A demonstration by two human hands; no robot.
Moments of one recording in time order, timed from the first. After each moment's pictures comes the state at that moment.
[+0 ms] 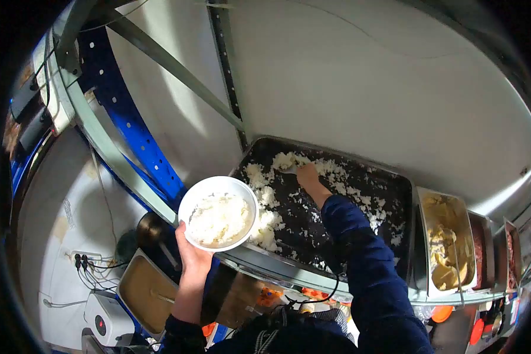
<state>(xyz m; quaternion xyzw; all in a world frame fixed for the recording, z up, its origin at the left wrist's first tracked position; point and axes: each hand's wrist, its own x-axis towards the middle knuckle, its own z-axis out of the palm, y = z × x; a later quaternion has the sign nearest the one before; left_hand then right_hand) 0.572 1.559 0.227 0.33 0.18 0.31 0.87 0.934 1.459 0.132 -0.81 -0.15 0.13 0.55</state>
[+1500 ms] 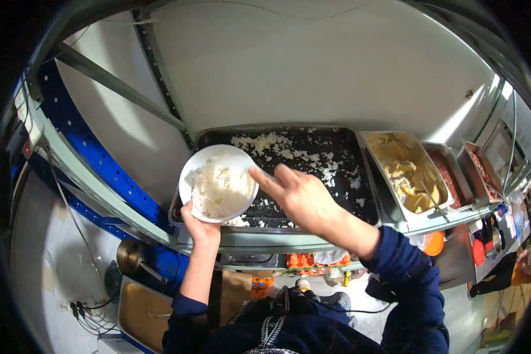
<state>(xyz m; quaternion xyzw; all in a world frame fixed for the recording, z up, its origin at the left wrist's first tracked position) 0.632 1.509 0.200 0.29 0.08 0.24 0.92 0.665 1.280 0.325 -0.82 -0.50 -0.24 0.14</state>
